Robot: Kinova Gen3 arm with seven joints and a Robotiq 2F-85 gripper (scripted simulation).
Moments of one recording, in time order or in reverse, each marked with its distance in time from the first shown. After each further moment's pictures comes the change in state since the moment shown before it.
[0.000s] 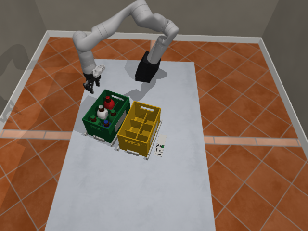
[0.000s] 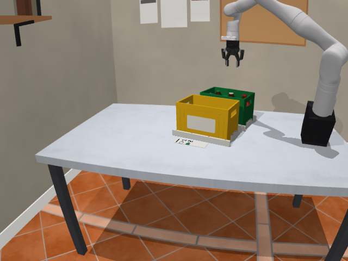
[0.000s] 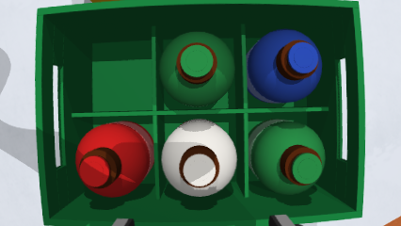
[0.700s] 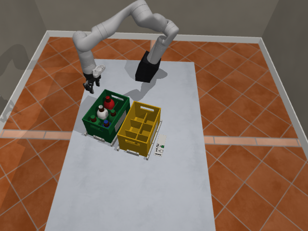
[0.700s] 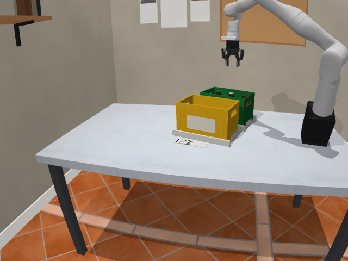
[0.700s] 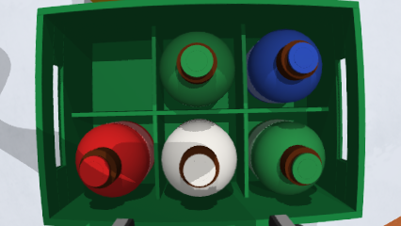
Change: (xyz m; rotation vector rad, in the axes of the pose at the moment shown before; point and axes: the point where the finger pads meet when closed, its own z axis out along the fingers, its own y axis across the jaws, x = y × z) arm 0.000 0.000 0.000 0.000 0.000 -0.001
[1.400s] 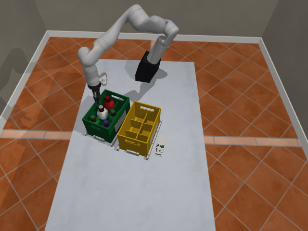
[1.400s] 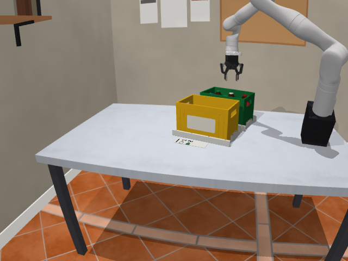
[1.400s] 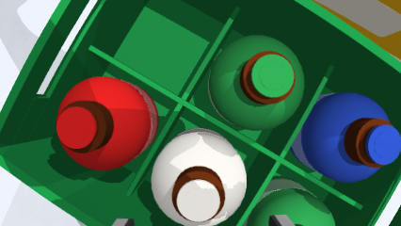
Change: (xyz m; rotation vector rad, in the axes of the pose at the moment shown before) arm 0.006 0.001 0.084 0.007 0.002 -0.556
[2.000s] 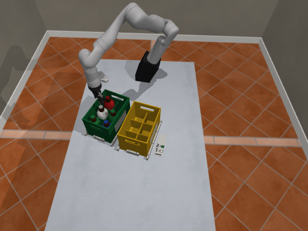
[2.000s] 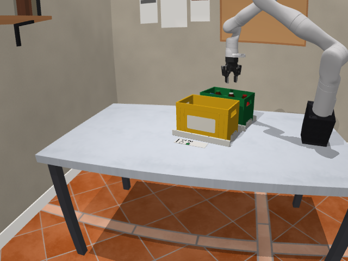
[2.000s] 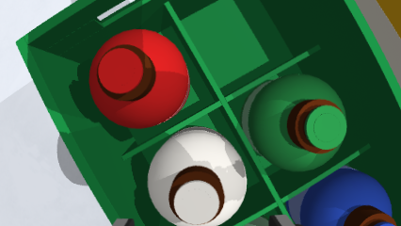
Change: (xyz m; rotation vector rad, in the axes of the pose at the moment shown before) arm 0.000 0.001 0.012 -0.003 -0.005 -0.521
